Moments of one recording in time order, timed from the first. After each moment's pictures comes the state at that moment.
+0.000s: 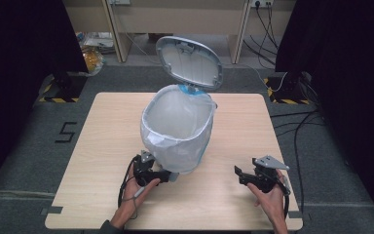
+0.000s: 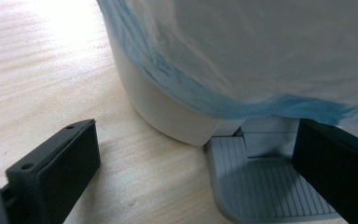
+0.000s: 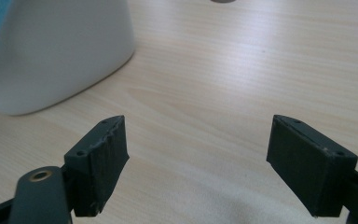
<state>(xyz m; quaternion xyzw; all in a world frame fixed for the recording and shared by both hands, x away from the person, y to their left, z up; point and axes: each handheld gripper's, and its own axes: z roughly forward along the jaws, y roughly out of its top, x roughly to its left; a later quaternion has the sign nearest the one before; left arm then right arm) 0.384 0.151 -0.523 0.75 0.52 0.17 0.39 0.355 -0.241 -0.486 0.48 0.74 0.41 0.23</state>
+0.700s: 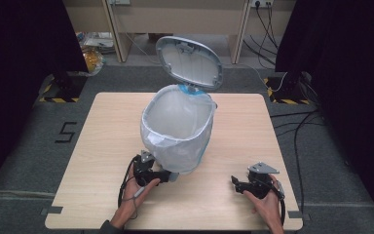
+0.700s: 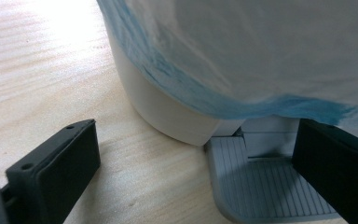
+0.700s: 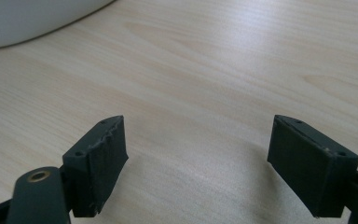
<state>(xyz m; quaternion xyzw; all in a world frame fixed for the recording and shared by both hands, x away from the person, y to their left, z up) 0.383 0.151 -0.523 0.75 0.52 0.17 0.39 0.350 -0.234 -0.515 0.48 0.77 0.36 0.21</state>
